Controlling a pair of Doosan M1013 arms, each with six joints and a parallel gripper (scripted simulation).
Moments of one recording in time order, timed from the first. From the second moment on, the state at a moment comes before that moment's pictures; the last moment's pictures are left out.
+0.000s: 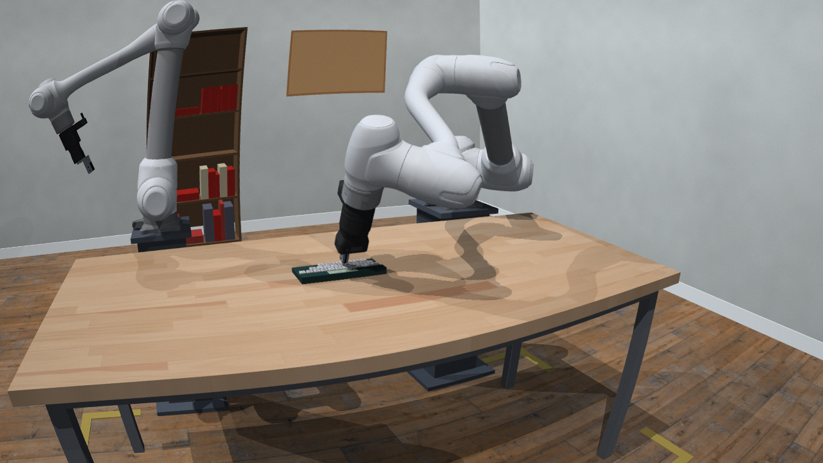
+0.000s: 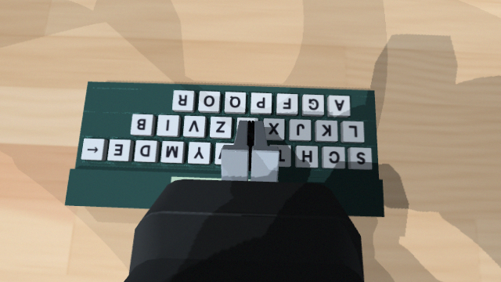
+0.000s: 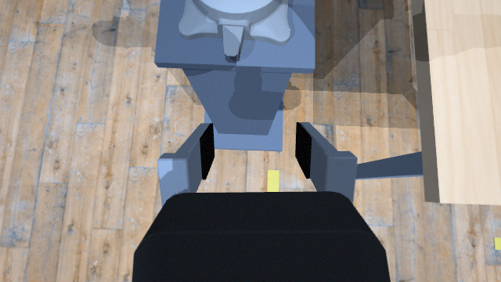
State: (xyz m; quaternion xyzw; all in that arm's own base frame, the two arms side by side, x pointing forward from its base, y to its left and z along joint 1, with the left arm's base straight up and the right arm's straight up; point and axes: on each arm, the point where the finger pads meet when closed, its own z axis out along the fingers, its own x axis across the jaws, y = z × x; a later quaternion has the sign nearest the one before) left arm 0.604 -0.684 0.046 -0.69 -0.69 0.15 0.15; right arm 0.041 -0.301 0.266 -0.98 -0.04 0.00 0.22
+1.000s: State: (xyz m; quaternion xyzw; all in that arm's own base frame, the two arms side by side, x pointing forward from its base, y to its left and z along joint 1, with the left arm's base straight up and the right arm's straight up) left arm 0.604 -0.683 0.039 -0.69 -0.69 0.15 0.15; right arm 0.041 -0.301 0.266 -0.98 -0.04 0.00 0.22
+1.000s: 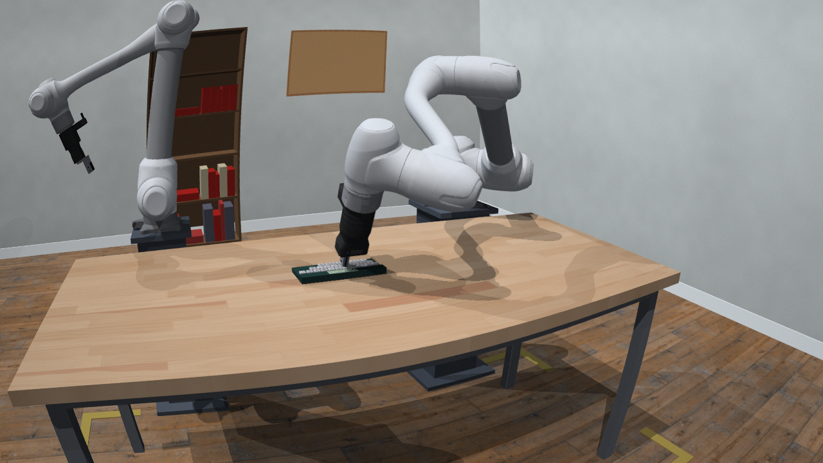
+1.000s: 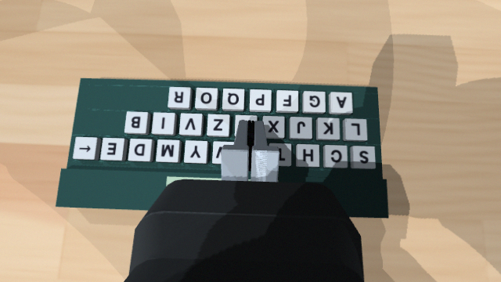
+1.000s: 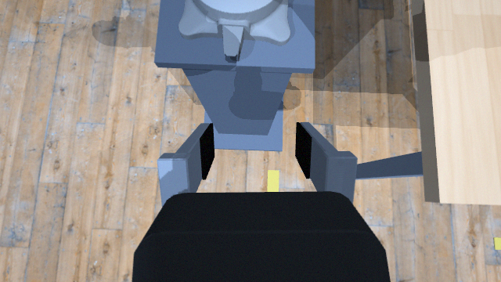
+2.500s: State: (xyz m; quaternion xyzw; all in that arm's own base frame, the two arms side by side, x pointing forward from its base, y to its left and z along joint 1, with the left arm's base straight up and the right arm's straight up) left arm 0.605 -0.683 0.044 -0.69 -0.69 0.15 0.15; right arm 0.041 -0.301 0.266 -0.98 -0.04 0.00 0.22
